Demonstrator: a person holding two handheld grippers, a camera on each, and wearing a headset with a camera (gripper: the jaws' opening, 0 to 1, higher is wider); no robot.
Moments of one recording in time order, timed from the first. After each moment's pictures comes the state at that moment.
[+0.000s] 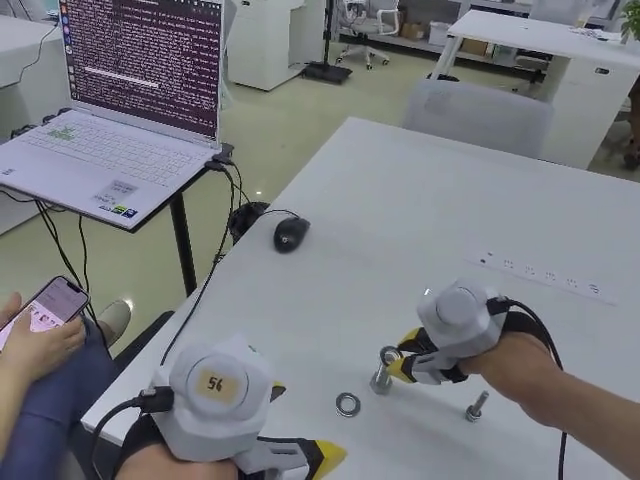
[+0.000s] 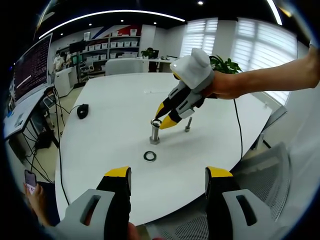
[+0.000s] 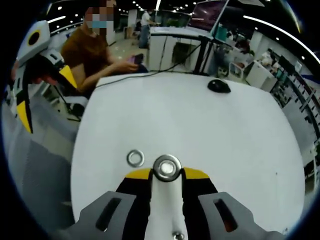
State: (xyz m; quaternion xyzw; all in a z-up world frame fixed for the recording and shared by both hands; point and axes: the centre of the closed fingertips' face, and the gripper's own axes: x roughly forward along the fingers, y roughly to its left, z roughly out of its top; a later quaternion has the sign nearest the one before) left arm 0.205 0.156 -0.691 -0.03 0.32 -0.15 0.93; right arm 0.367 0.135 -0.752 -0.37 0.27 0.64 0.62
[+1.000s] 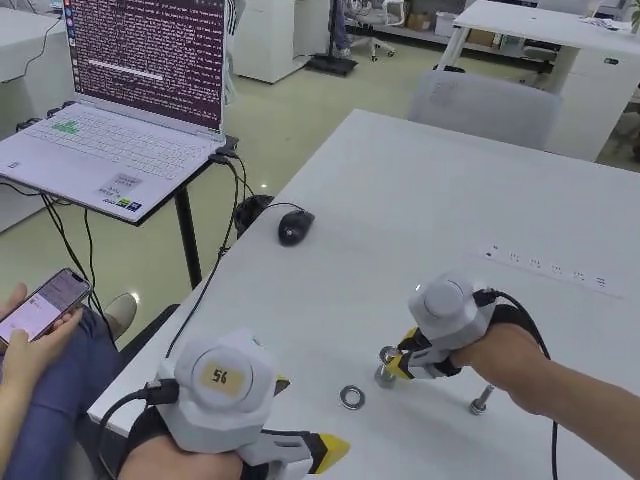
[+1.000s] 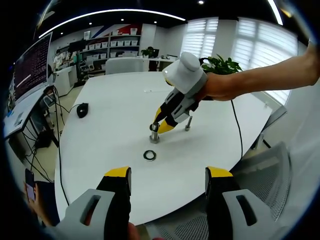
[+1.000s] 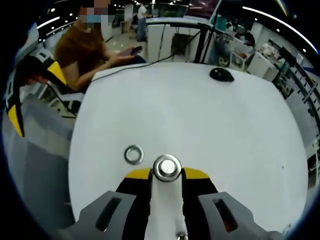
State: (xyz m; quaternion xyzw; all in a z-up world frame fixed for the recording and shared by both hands) left arm 0.205 0.156 -0.692 -0.03 0.32 -0.15 0.93; right arm 0.369 0.137 -0.776 -0.38 0.30 0.63 0.60
